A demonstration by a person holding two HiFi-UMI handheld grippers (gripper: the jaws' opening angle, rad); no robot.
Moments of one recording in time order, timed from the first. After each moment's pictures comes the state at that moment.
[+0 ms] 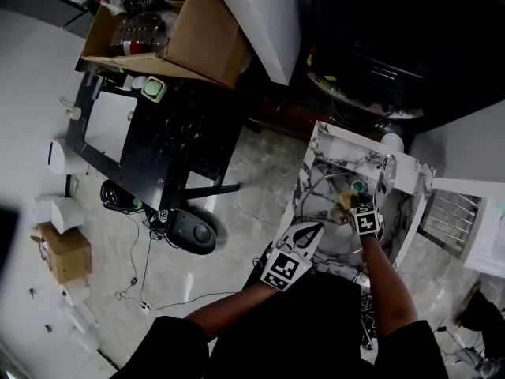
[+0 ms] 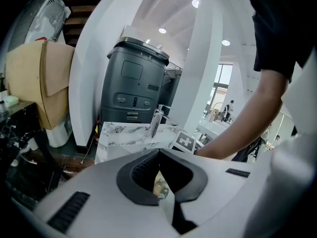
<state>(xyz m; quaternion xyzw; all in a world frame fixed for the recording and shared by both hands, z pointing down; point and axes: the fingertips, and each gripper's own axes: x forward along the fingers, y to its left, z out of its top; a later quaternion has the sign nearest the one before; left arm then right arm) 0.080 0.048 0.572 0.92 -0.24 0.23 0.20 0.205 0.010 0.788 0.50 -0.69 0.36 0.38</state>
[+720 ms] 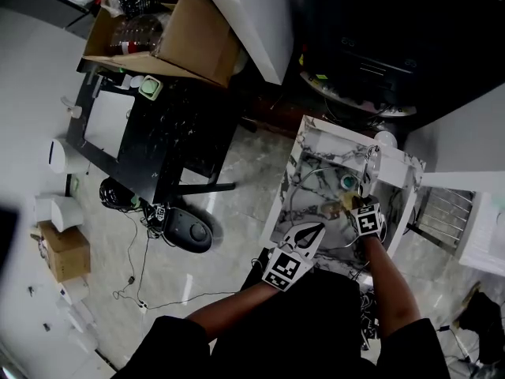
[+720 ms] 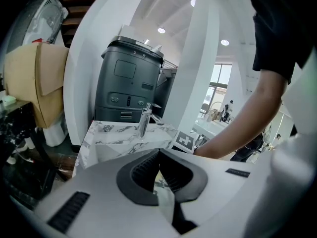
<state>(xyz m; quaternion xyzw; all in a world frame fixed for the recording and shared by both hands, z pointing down) 0.119 0.082 0.570 0.92 -0.24 0.23 0.20 0.247 0.043 0.785 0.49 -0.70 0.35 0.39</state>
